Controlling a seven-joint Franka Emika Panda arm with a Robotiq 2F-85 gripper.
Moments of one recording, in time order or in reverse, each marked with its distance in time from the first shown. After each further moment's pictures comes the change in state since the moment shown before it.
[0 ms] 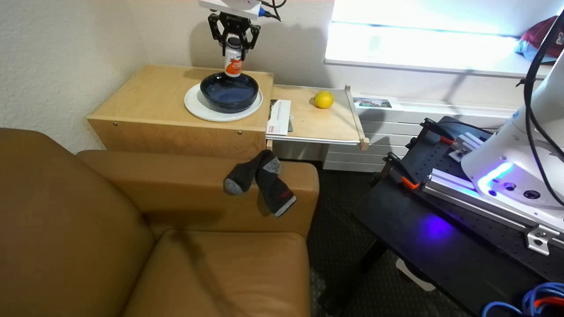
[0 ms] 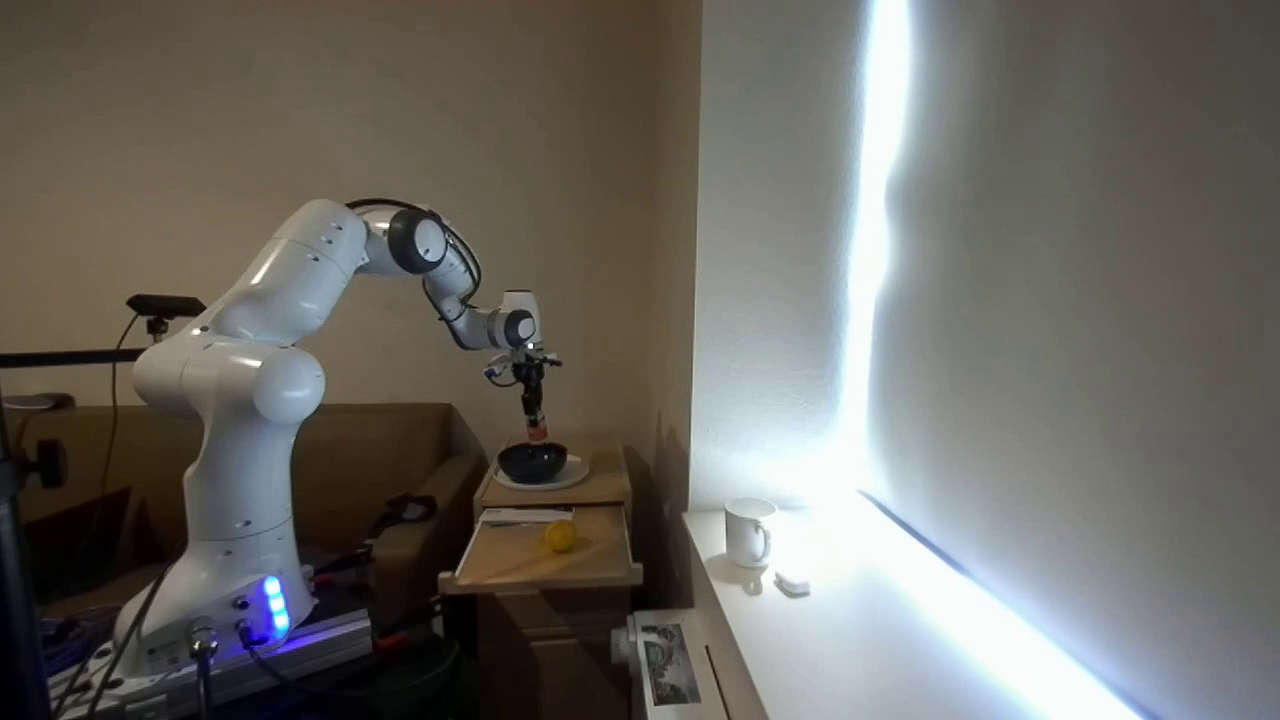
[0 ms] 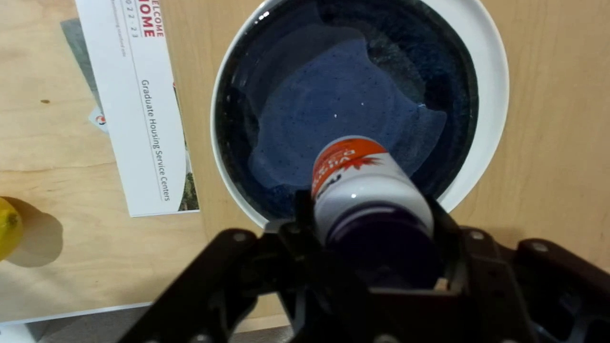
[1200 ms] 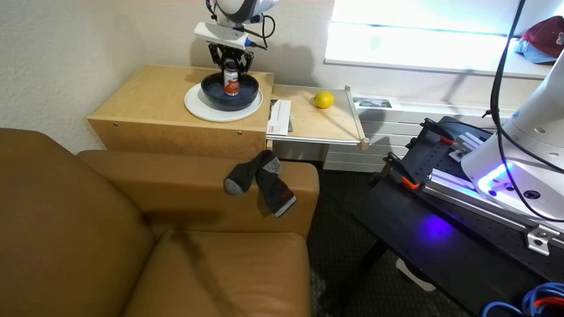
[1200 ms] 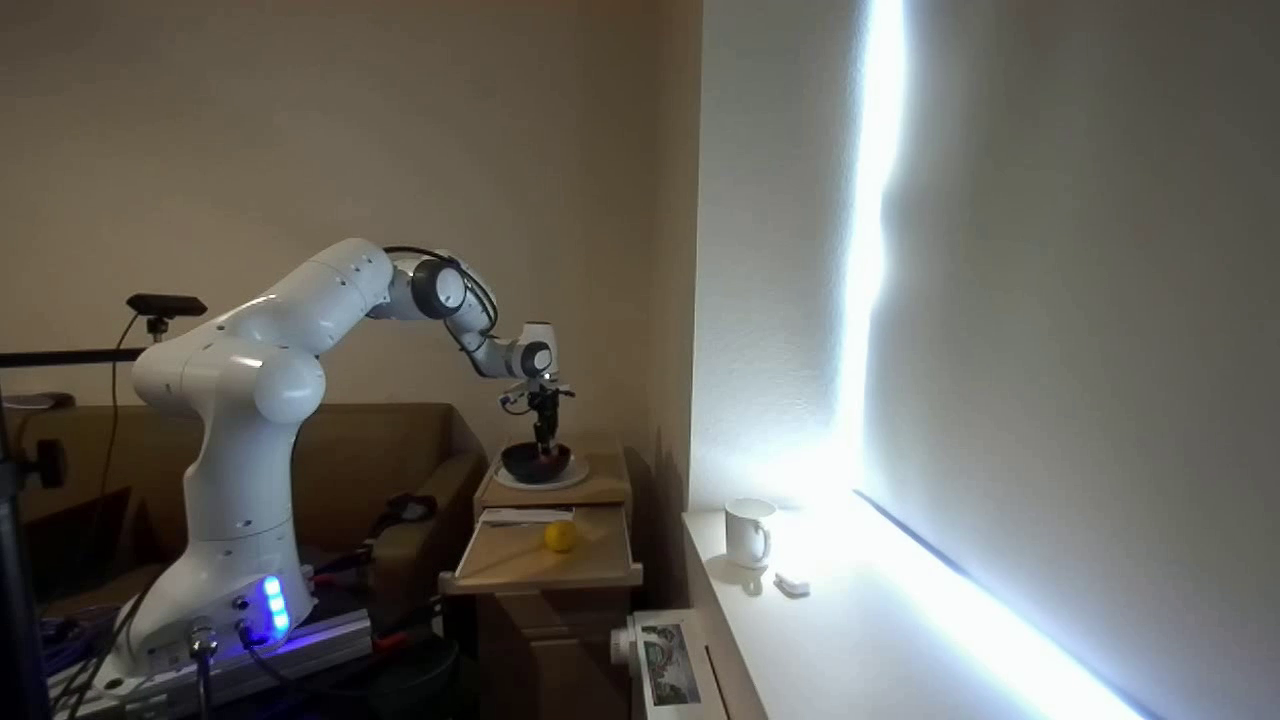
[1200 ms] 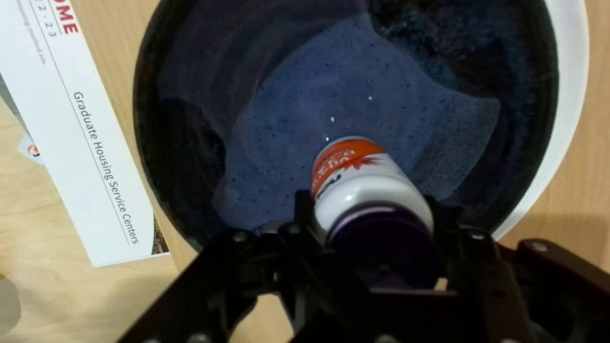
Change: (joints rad) arm 0.005 0.279 -0.046 0.287 0.074 -0.063 0.054
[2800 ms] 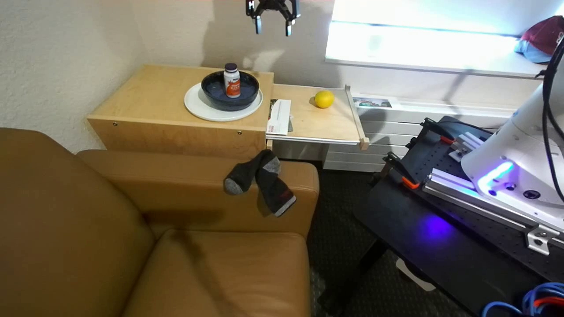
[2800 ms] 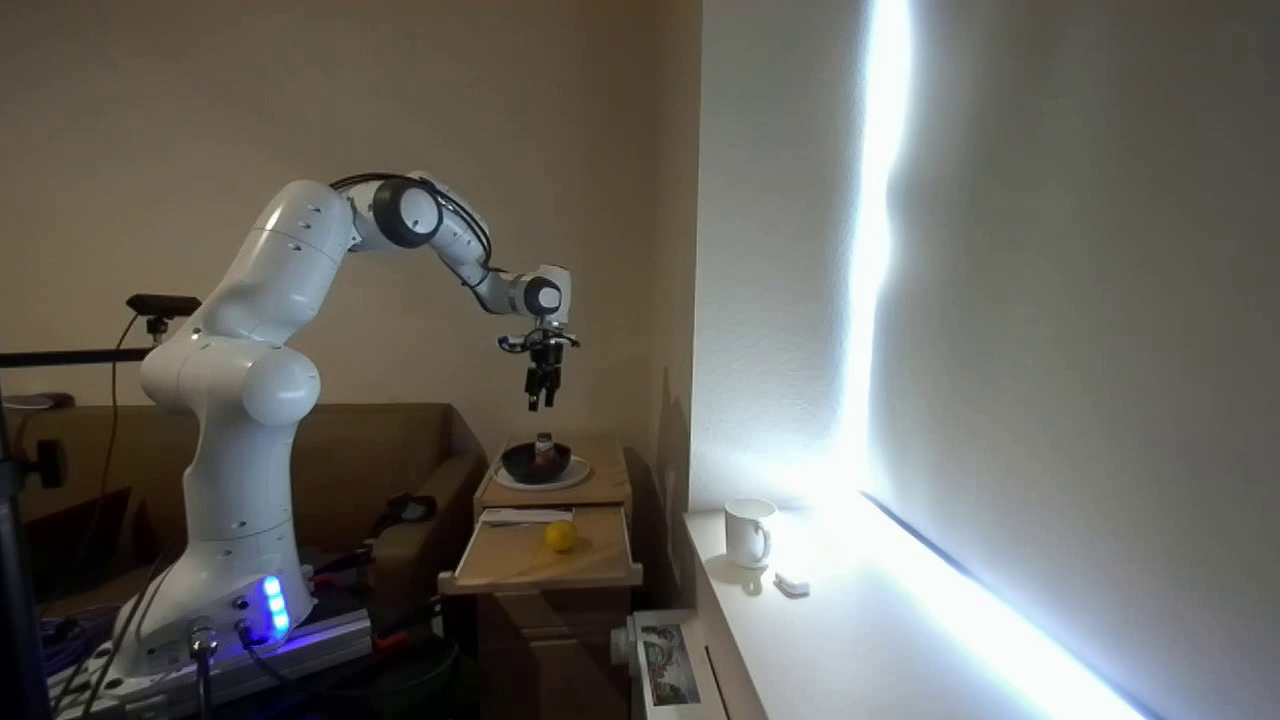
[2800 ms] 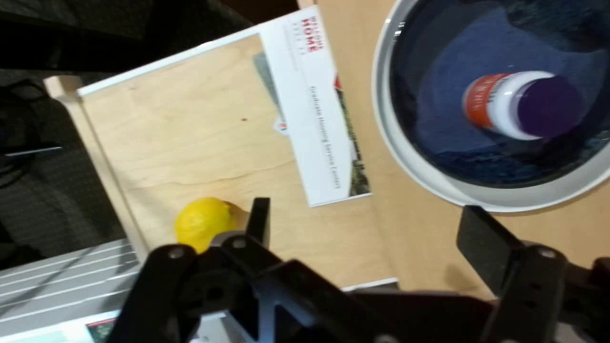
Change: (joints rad) arm -0.097 -0.442 -0.010 -0.335 0.066 -0.342 -0.028
